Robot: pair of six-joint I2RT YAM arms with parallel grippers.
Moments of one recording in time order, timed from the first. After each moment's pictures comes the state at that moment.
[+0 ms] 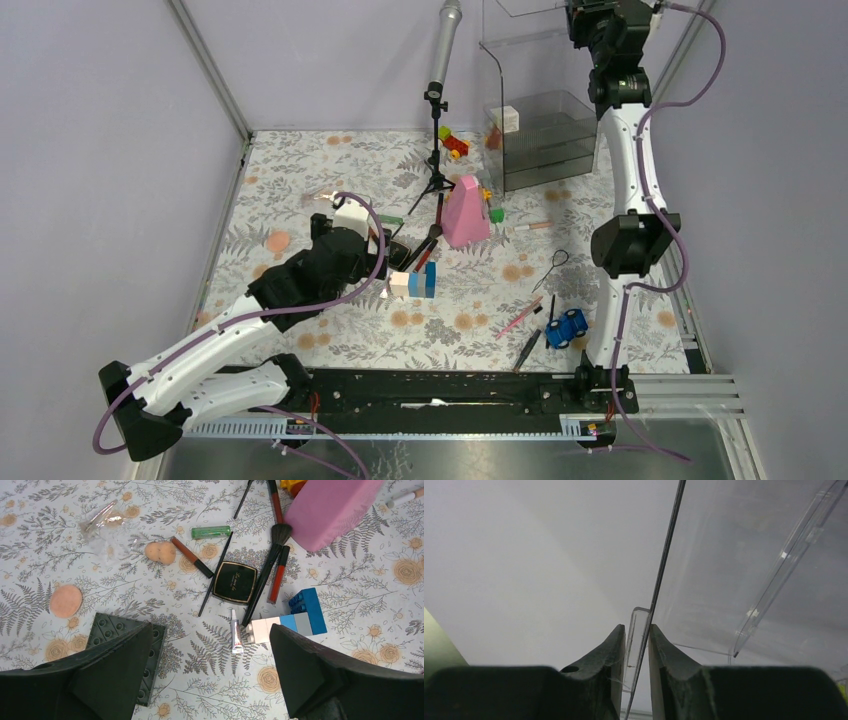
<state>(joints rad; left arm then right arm) -0.87 0.91 0.91 -0.57 -0.58 -0.29 0.04 2.21 2.54 -0.23 0.03 1.39</state>
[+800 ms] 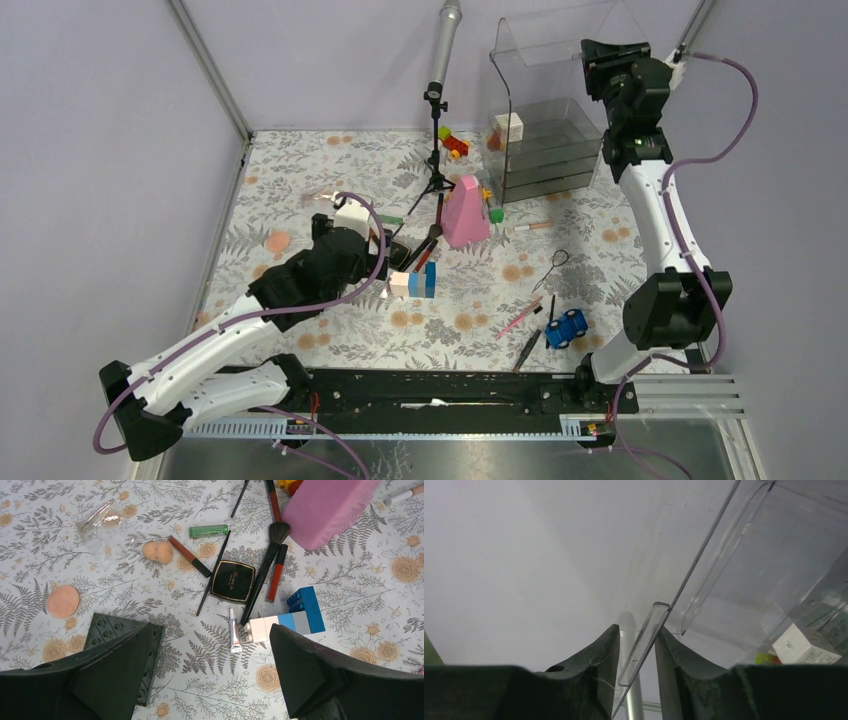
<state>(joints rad) -0.87 0.91 0.91 -0.57 -0.57 -0.29 0.03 1.63 1.69 0.04 0.06 1.24</state>
